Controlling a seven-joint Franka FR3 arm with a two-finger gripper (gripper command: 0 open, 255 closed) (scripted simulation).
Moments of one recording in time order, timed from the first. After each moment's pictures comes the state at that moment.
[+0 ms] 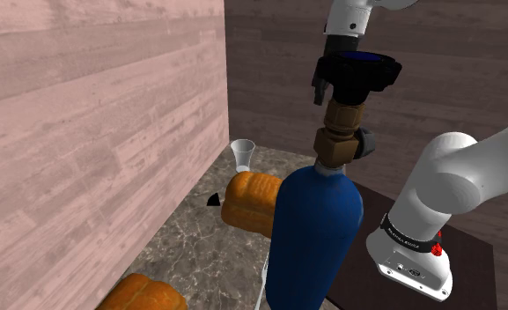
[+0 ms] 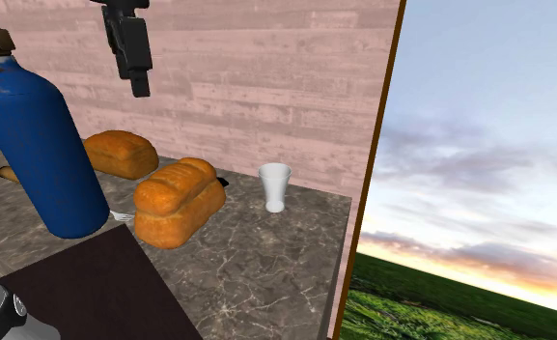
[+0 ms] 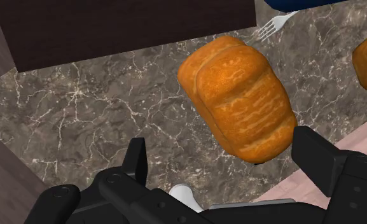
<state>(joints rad) 0.00 -0.76 -0.07 -2.41 0.11 1.60 0.07</state>
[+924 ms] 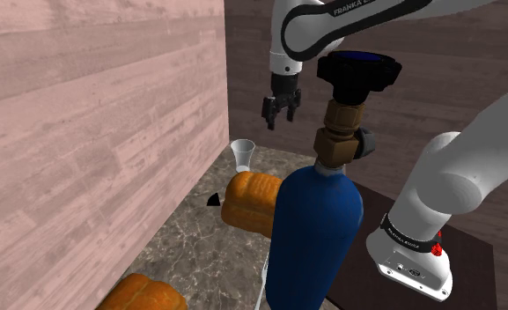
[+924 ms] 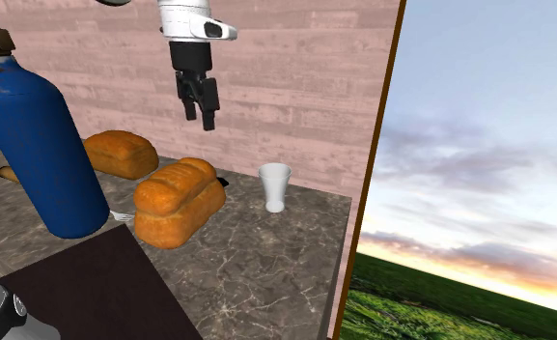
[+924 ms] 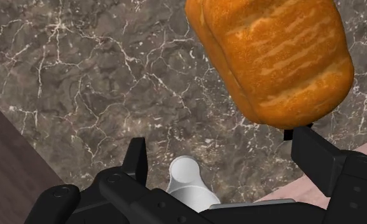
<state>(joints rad) 0.02 -0.36 0.07 -2.36 0.03 1.97 0.17</state>
